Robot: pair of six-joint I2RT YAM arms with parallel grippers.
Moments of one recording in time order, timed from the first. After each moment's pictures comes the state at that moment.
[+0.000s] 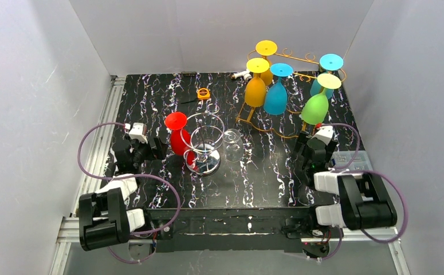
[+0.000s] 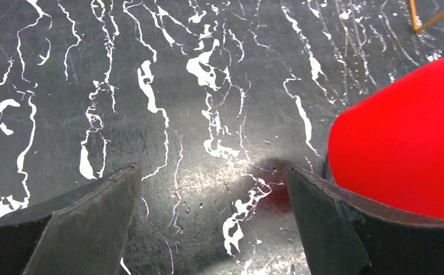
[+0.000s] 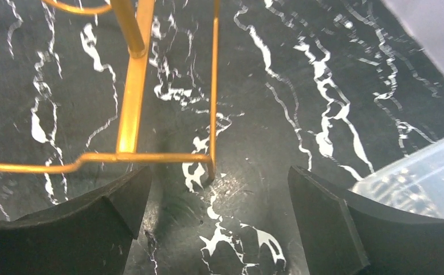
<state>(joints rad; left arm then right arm) 0.20 1.16 0.29 0.46 0.51 -0.01 0.14 1.26 0.22 0.69 0.48 0.15</state>
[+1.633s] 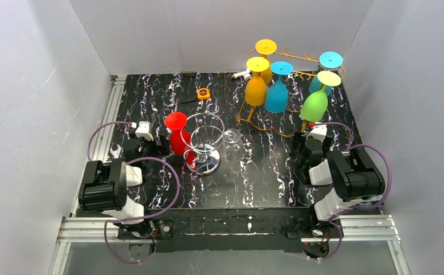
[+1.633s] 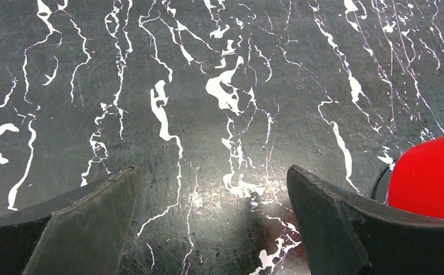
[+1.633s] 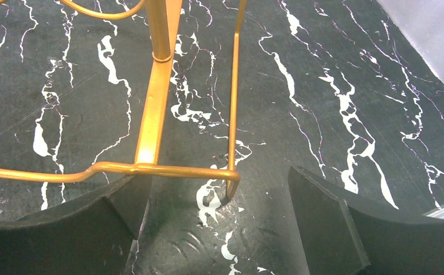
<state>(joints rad) 0.10 1.51 0.26 0.92 0.33 -0.03 0.13 1.59 0.23 1.08 0.43 0.03</state>
